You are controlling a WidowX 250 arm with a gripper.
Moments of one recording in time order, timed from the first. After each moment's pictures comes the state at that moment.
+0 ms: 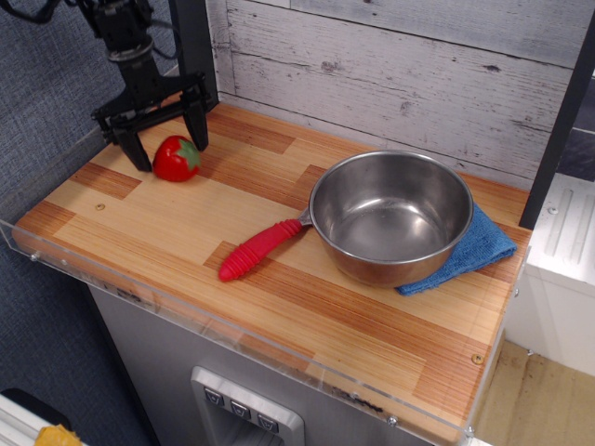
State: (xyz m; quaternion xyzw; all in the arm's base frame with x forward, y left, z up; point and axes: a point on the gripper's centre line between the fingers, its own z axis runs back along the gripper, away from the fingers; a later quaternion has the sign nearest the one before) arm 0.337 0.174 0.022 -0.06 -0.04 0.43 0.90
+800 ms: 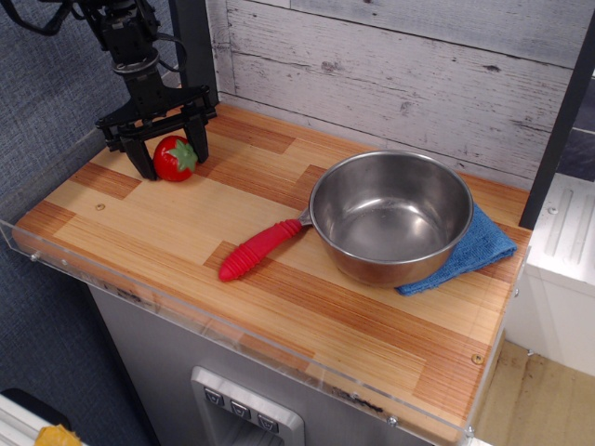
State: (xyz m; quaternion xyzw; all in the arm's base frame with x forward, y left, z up) arm 0.338 0.172 0.012 -0.05 -0.04 0.41 0.91
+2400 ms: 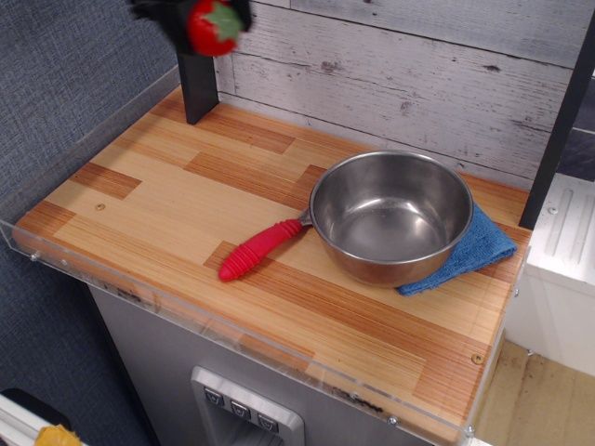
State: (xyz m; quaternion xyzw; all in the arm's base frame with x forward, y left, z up) arm 0.360 0.100 0.148 -0.10 -0.11 0.36 0.92
